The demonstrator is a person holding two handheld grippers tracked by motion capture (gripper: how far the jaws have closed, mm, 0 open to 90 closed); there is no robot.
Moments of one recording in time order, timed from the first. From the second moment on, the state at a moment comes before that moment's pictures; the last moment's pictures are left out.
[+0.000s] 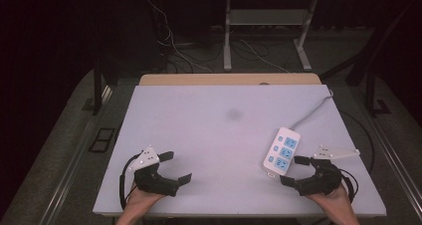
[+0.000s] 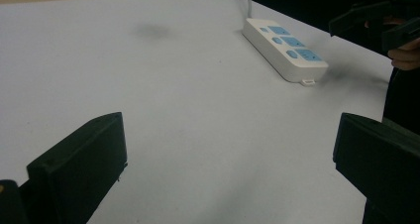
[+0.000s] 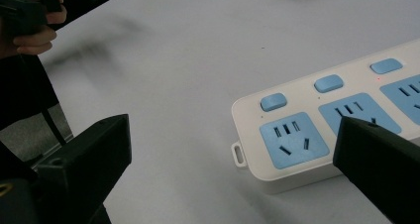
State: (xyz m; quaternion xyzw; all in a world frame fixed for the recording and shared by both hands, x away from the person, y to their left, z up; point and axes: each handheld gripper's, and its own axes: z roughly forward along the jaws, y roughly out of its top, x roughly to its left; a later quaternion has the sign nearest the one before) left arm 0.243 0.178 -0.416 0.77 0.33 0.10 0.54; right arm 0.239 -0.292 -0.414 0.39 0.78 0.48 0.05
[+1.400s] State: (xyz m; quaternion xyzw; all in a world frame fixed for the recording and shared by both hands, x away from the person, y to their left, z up) left arm 0.250 0.176 -0.424 0.79 0.32 0.07 0.53; right arm 0.241 -0.291 -0.416 0.40 0.79 0.46 0.03
